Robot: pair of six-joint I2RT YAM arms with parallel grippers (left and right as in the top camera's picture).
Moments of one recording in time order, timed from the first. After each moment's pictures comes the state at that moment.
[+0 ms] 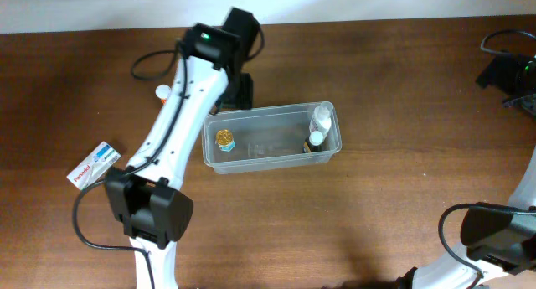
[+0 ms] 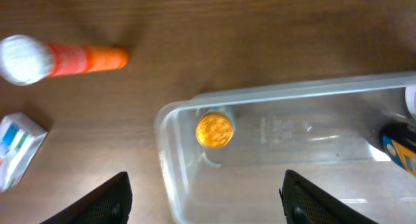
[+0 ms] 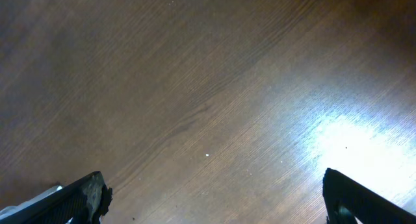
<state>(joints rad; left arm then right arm) -0.40 2.12 2.25 -1.52 -0.19 -0.33 -0.42 1.86 2.20 -1.57 0.10 0.34</state>
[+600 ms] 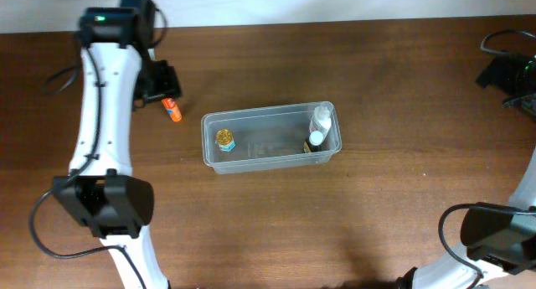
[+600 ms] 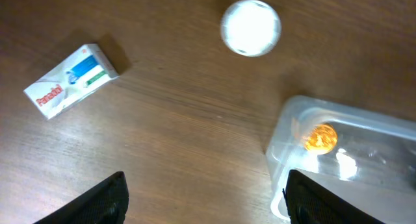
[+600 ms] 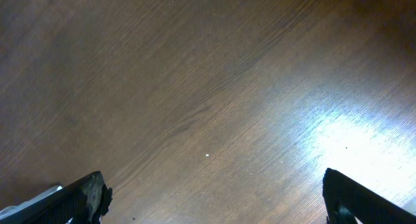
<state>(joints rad) -0.04 2.12 2.32 -1.68 -0.09 -0.34 -0.42 1.86 2.20 -1.57 0.10 0.34</state>
